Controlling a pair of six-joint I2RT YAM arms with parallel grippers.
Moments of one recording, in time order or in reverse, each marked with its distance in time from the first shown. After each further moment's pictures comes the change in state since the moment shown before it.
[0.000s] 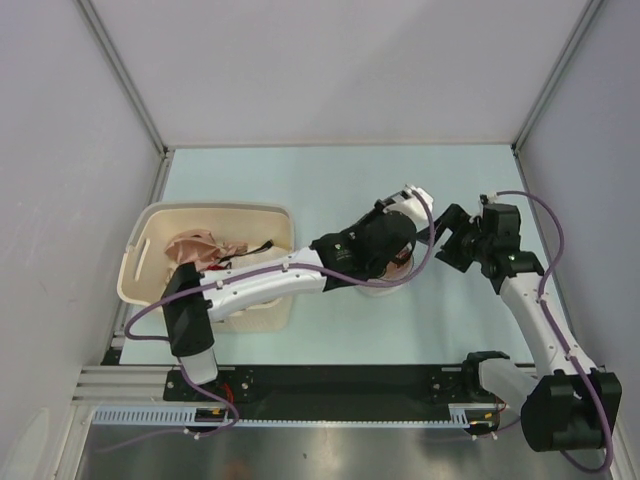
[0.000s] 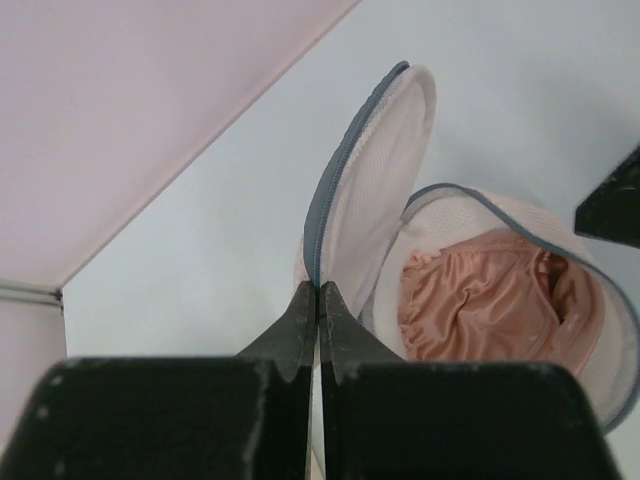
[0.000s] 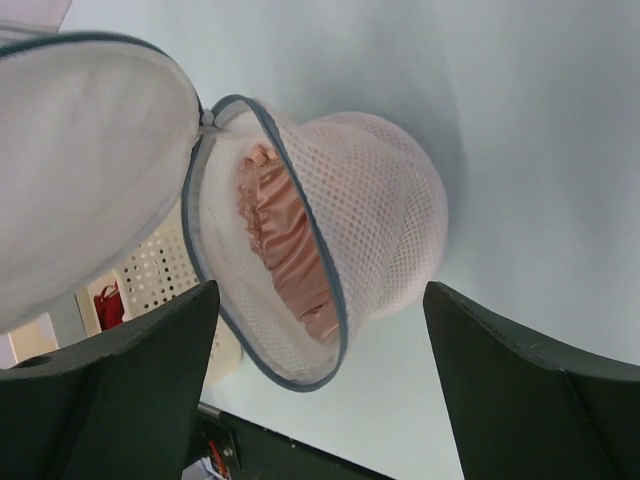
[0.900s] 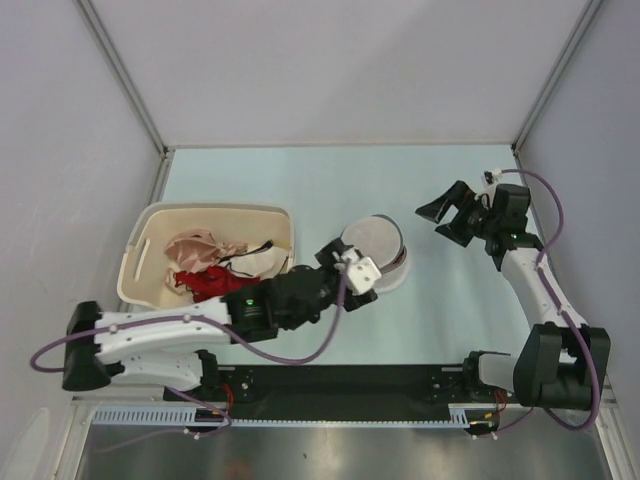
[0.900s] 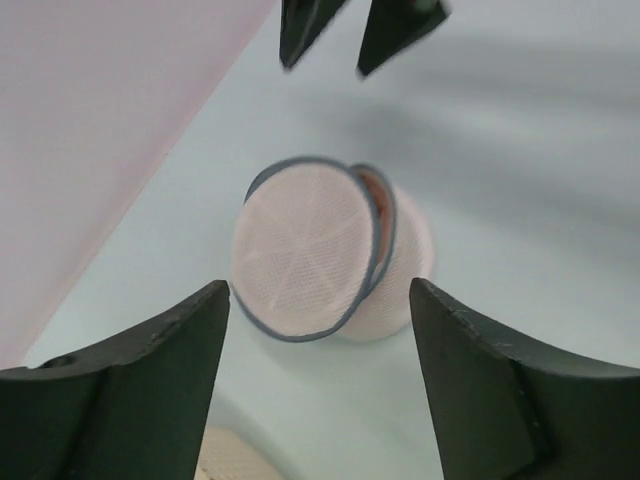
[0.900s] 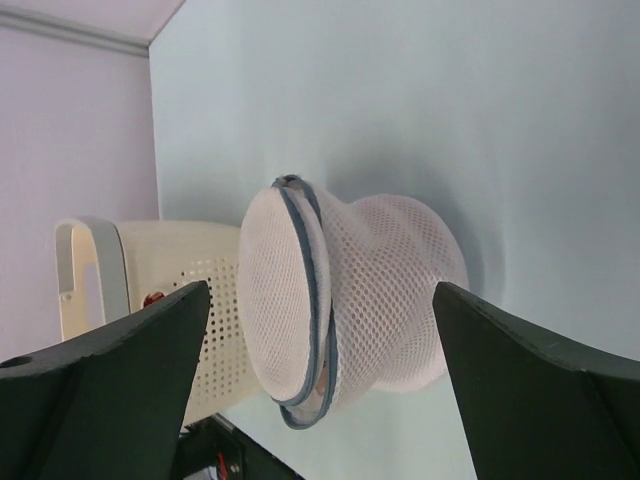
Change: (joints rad) left arm -0.144 -0.523 -0.652 0.357 0.347 0.193; right arm -0.135 0.170 0.056 0.232 -0.202 -0.037
